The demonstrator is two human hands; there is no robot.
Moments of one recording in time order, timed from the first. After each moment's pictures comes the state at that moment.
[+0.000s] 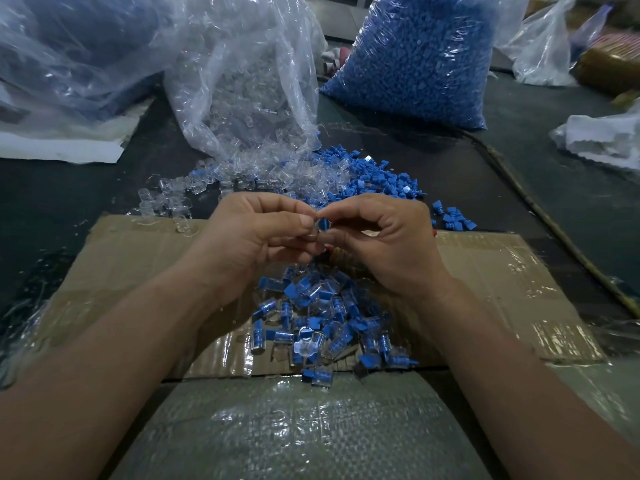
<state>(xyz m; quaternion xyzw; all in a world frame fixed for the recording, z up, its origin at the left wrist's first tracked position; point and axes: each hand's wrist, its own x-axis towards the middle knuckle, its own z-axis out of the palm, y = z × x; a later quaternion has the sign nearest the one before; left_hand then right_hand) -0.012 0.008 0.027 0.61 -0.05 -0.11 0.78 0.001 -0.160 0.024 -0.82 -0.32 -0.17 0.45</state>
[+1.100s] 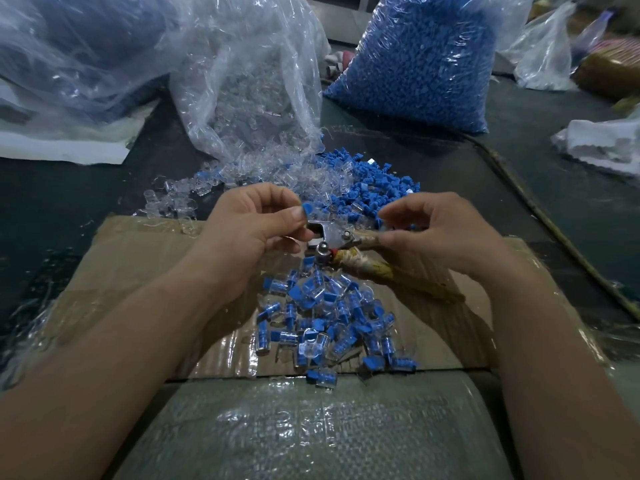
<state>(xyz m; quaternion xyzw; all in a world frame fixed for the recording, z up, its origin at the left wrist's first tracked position) -0.004 0.013 0.016 0.62 -0.03 -0.04 0.78 0.019 -0.213 0.046 -0.93 -0.12 0.06 0.34</state>
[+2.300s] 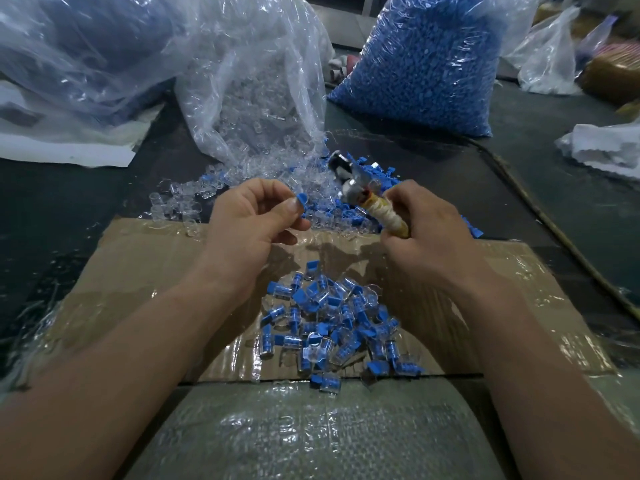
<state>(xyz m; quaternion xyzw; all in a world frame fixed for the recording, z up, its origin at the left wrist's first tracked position) -0.011 0.007 0.024 0.65 -0.01 0.05 0.76 0.011 -0.189 0.036 -0.95 -0.16 -0.10 0.24</state>
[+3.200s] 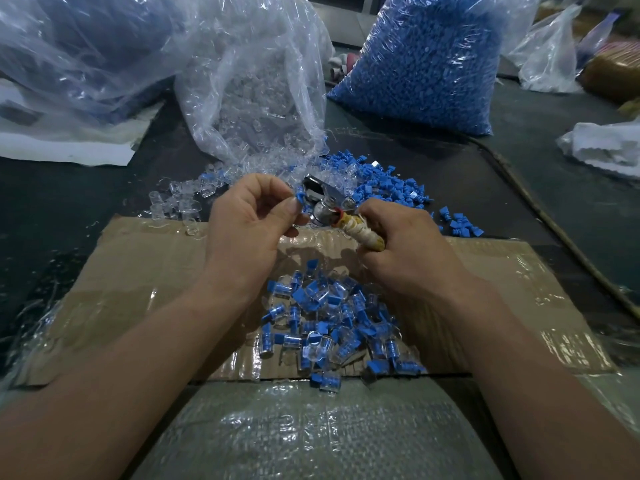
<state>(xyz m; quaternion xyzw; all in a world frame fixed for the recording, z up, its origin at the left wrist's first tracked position) -0.019 0.000 0.027 0.73 -0.02 0.14 0.67 0.005 -0.170 0.036 -0.95 -0.20 -0.02 0.22</state>
